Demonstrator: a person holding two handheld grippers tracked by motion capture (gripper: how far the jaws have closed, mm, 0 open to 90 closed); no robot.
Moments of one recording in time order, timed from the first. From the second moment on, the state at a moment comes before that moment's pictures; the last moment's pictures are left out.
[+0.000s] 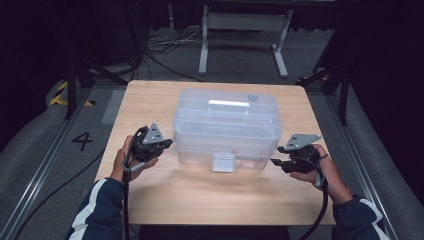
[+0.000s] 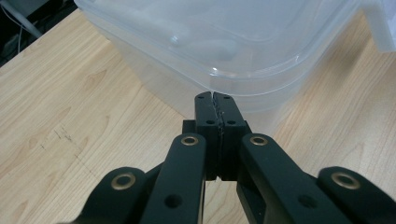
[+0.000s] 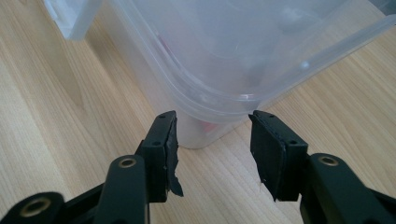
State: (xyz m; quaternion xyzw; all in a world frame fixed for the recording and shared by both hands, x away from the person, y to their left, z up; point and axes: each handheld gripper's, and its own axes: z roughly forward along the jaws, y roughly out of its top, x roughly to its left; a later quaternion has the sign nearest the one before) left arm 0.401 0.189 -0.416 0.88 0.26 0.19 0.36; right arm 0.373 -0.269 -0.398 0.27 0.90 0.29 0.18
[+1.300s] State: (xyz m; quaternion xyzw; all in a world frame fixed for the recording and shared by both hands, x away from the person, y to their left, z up) left arm 0.357 0.234 -0.439 0.90 0.26 0.20 0.30; right arm 0.350 -0.308 -0.404 0.25 0.90 0.27 0.23
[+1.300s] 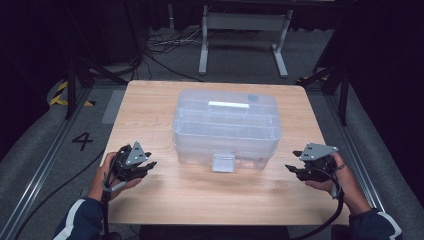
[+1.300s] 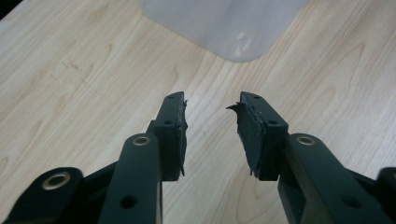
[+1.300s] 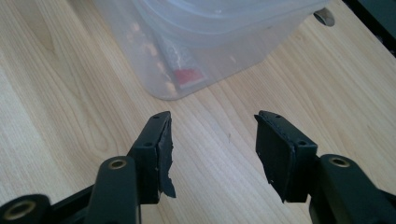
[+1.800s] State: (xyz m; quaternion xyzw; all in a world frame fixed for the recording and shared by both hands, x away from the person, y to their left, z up) left arm 0.344 0.258 -0.469 0.89 0.30 0.20 0.27; right arm 0.347 -0.327 -0.426 0.26 0.90 0.27 0.23
